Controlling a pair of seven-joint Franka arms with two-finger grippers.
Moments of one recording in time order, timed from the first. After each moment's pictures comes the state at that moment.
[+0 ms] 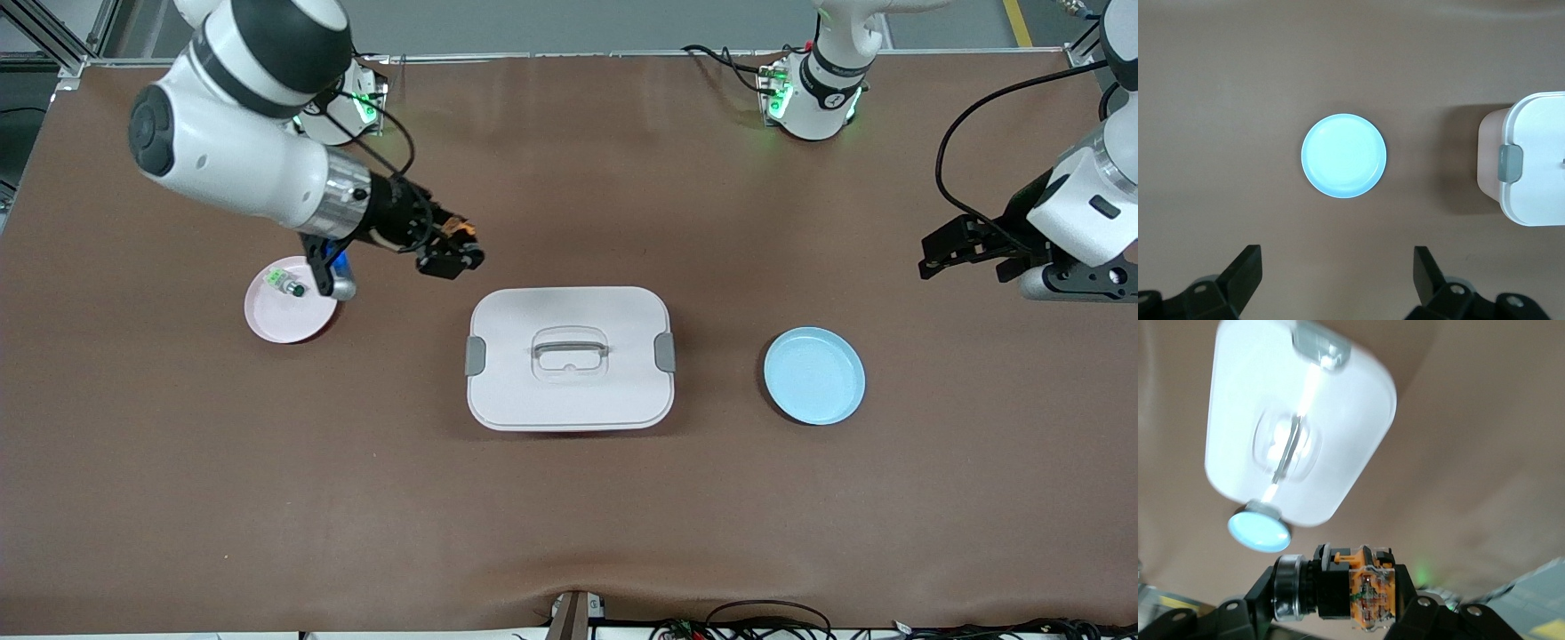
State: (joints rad) left arm 0.00 0.10 -0.12 -1.49 -0.05 1.61 -0.09; right arm 0.51 0.18 -0.03 -1.60 0.64 1.87 1.44
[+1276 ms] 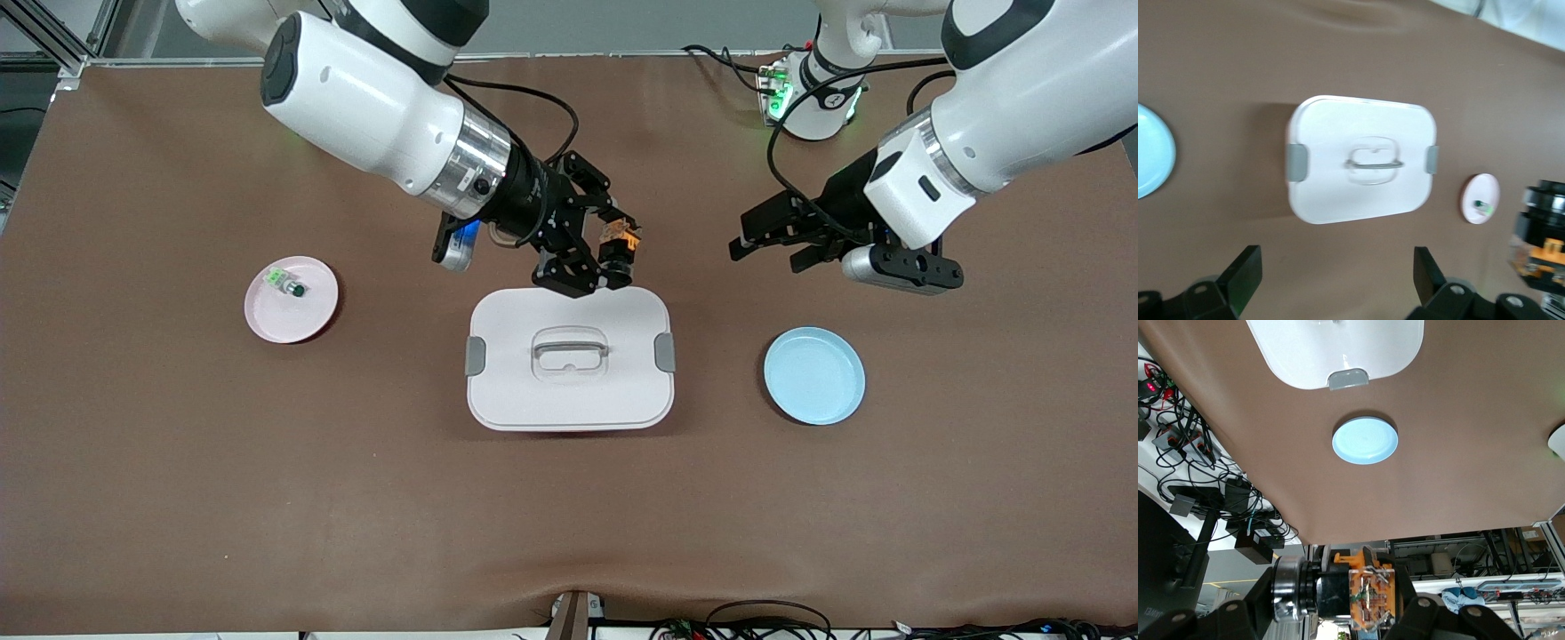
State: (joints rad) left arm -0.14 0.12 -0.21 -1.52 -0.49 1.84 -0.30; right arm 0.64 0.45 0.01 -1.15 0.67 2.18 2.17
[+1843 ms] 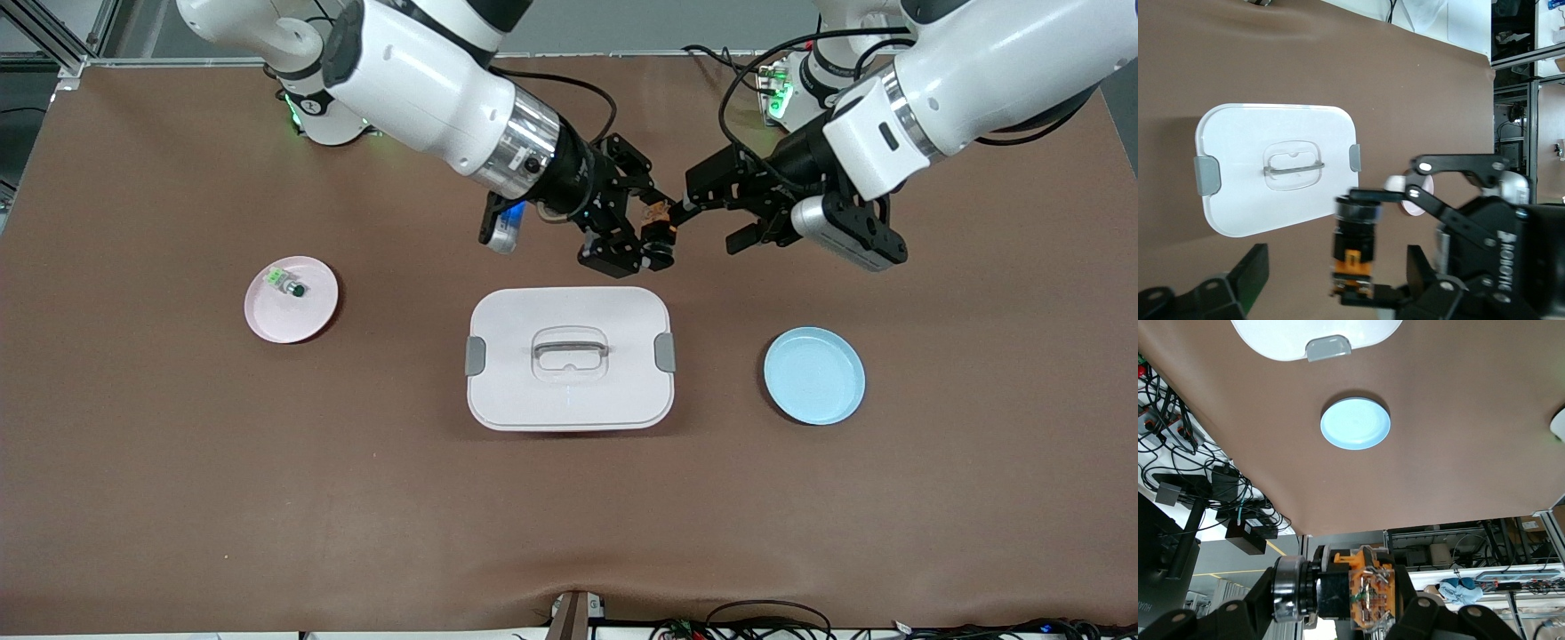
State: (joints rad) left arm -0.14 0.12 -0.30 -1.49 -0.58 1.93 -0.27; right arm 0.72 0.50 0.01 -1.14 0.67 2.28 2.20
